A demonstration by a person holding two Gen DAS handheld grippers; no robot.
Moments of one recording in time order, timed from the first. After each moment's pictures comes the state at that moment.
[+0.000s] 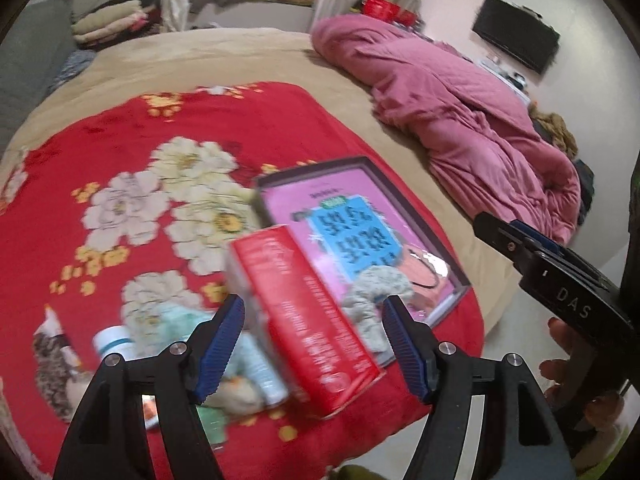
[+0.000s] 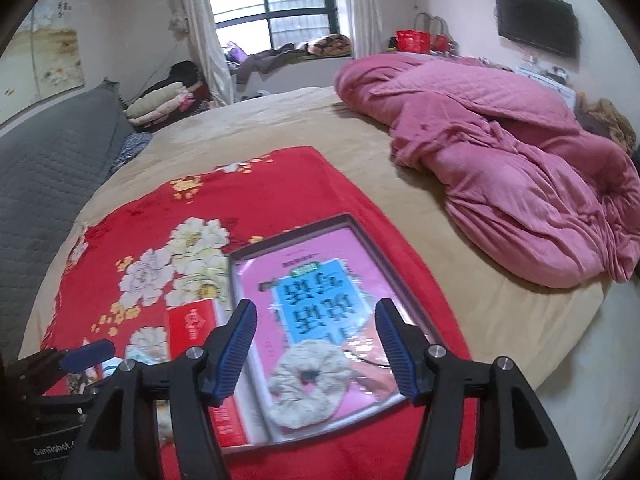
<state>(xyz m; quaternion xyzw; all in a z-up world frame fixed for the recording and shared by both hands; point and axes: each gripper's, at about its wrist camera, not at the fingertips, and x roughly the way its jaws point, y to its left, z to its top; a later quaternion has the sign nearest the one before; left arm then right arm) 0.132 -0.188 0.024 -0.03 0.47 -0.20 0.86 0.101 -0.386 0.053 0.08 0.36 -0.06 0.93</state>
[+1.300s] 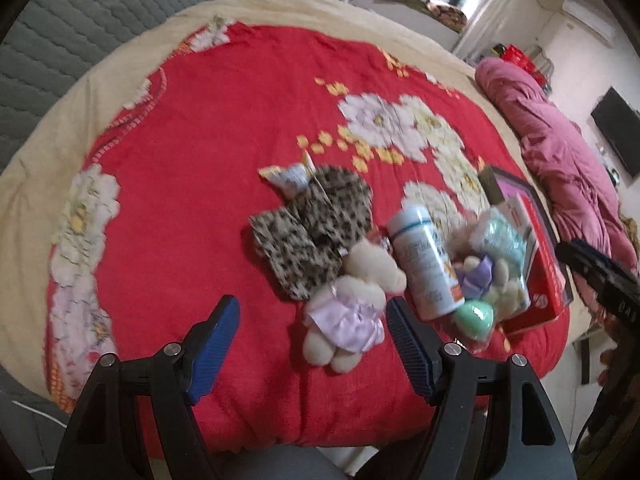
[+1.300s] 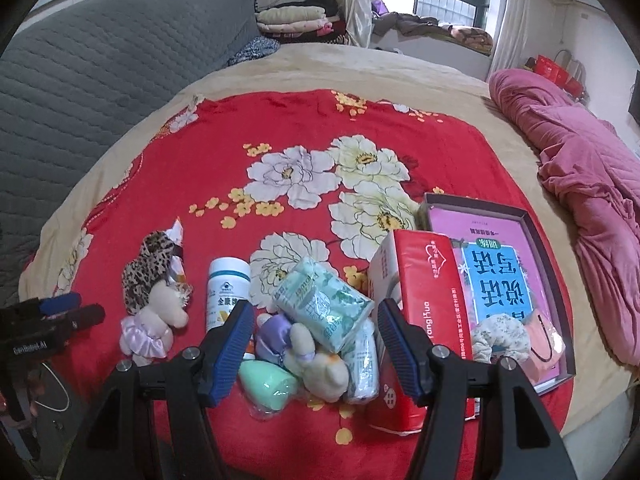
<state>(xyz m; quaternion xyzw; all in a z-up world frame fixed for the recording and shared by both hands) 0.055 0.085 -0.079 -0.15 0.51 -0.03 0.85 0.103 -0.169 -0.003 -0.08 0.44 0.11 0.89</state>
